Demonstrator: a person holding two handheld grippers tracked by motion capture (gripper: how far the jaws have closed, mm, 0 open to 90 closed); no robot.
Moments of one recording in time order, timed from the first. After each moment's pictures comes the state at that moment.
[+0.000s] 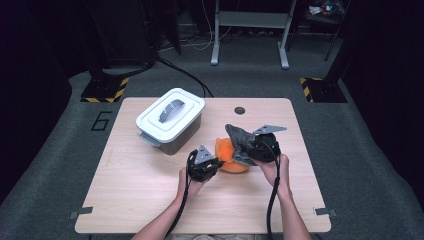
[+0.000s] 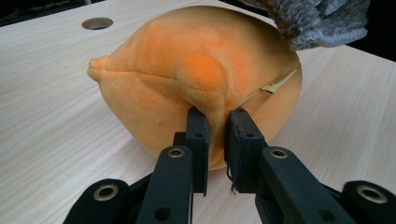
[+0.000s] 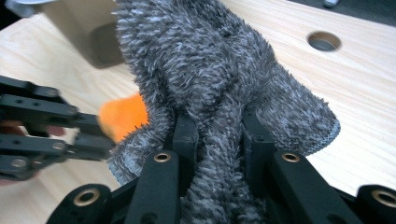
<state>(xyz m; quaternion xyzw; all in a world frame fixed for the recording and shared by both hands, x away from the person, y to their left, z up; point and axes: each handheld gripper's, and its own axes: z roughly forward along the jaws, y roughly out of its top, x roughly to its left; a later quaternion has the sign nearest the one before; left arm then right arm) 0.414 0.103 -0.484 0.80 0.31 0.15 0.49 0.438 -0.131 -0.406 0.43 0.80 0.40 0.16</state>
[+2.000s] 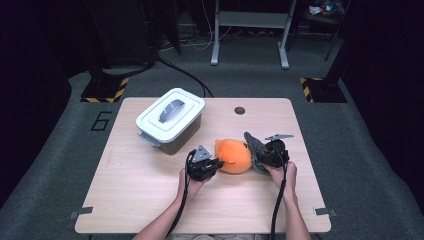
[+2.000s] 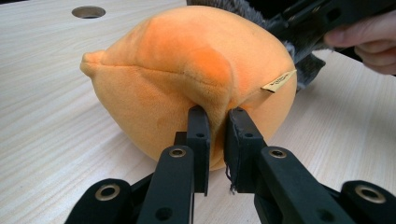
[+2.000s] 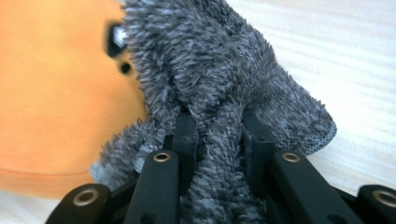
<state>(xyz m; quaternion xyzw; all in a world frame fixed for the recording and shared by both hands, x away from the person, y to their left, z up) 0.419 0.106 -0.492 0.79 0.33 0.12 0.51 0.462 -0.176 -0.475 0.52 0.77 0.33 0.15</state>
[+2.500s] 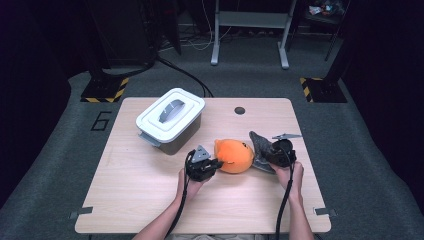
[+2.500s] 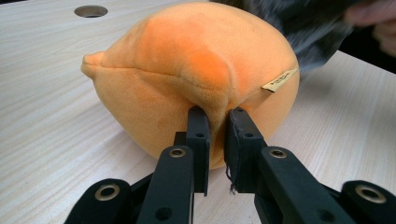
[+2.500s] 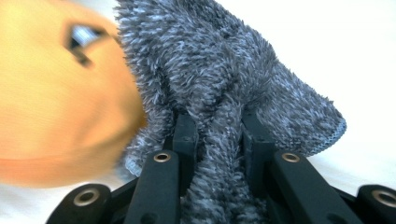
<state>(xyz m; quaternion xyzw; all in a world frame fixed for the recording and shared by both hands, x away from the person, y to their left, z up) 0.419 0.108 -0.492 0.79 0.33 0.13 0.51 0.455 -0.195 -0.462 0.54 0.76 0.34 0.17</state>
